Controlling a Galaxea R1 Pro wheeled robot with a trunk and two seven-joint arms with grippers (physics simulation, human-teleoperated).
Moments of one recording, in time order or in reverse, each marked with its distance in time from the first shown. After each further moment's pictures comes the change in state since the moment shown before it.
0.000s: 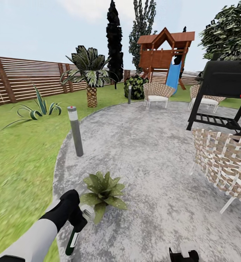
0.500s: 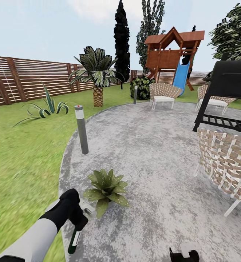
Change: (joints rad) left arm 0.000 0.000 0.007 -0.014 0.027 -0.004 -0.003; right arm 0.000 -0.003 -0.001 0.000 0.001 0.000 0.002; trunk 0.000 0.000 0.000
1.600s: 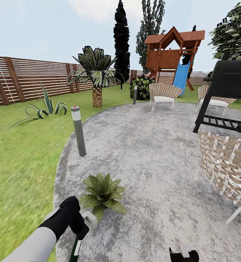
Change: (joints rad) left arm 0.059 -0.006 -0.005 -0.003 0.026 -0.062 -0.003; right arm 0.000 0.001 0.000 0.000 0.000 0.000 0.000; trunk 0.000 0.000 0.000
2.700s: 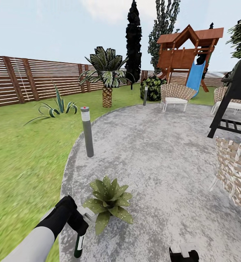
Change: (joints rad) left arm -0.002 -0.002 0.137 0.008 -0.011 -0.116 0.004; right arm 0.000 0.002 0.000 -0.002 -0.001 0.000 -0.001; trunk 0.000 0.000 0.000
